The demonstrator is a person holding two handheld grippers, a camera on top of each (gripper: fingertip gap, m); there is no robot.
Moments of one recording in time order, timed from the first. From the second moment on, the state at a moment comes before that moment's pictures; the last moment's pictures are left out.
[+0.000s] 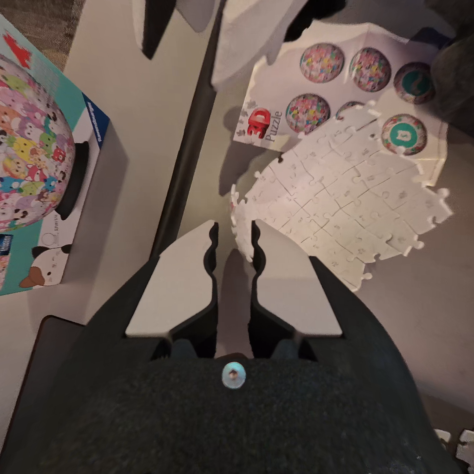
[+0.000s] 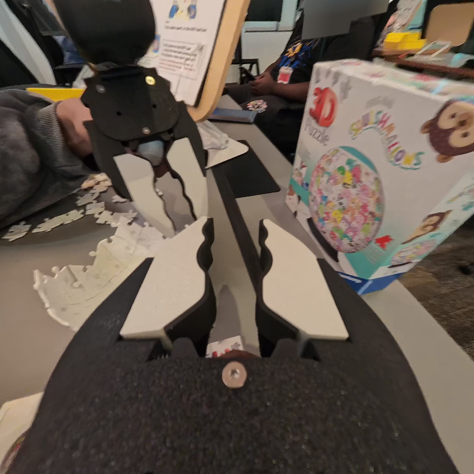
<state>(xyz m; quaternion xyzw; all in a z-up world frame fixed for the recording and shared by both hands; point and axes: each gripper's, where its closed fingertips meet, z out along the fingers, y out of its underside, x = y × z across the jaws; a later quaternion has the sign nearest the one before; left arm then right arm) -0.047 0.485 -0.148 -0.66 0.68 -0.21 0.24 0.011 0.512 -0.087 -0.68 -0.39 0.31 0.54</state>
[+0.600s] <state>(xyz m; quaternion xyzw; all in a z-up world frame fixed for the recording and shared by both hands) -0.094 0.428 0.085 -0.64 0.57 -0.28 0.44 0.001 0.402 0.070 -0.71 -0.27 0.12 0.64</state>
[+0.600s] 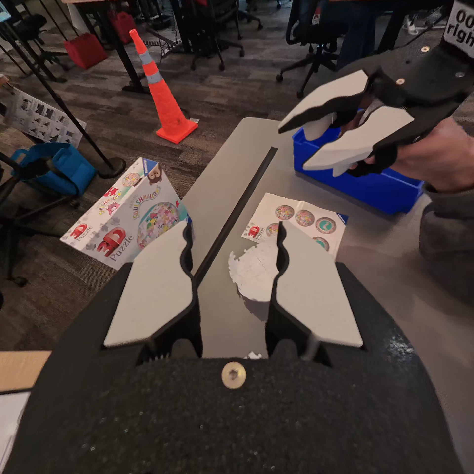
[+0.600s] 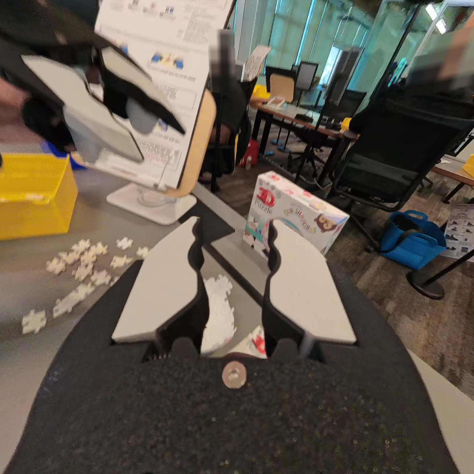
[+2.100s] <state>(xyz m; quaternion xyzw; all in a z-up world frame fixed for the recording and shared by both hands) -0.292 0.144 -0.187 -0.72 0.58 -0.17 0.34 -0.082 0.077 -0.114 -0.74 -0.26 0.31 0.54</state>
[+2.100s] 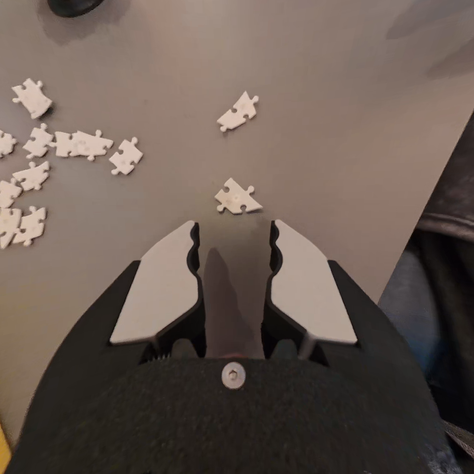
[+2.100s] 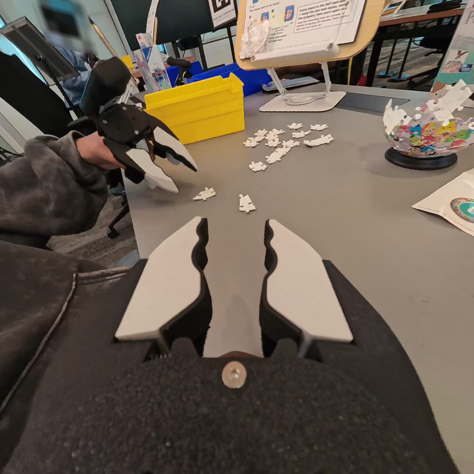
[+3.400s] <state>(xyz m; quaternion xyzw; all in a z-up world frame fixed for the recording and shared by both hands) -0.087 0.359 -0.124 -0.56 0.72 -0.19 0.36 -0.048 0.343 -0.103 -0.77 -0.43 0.01 0.47</state>
